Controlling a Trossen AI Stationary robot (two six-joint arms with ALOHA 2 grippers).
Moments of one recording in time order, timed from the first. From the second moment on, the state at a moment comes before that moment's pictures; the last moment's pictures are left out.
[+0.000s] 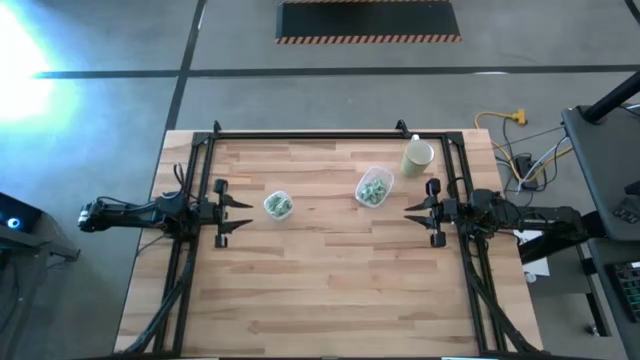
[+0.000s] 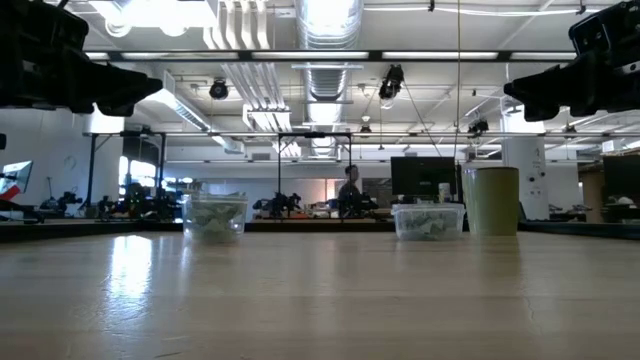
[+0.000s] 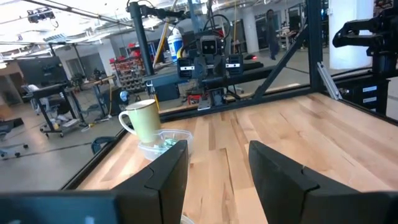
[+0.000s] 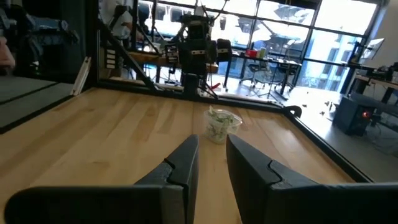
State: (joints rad) left arm -0.05 0.04 0.01 0.03 -0.08 0.21; right arm -0.04 0.02 0.01 0.01 -0.06 -0.11
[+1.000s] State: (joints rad) left arm -0.05 0.03 0.00 0.03 -0.08 0.16; right arm -0.04 0.01 0.01 0.00 0.00 -0.07
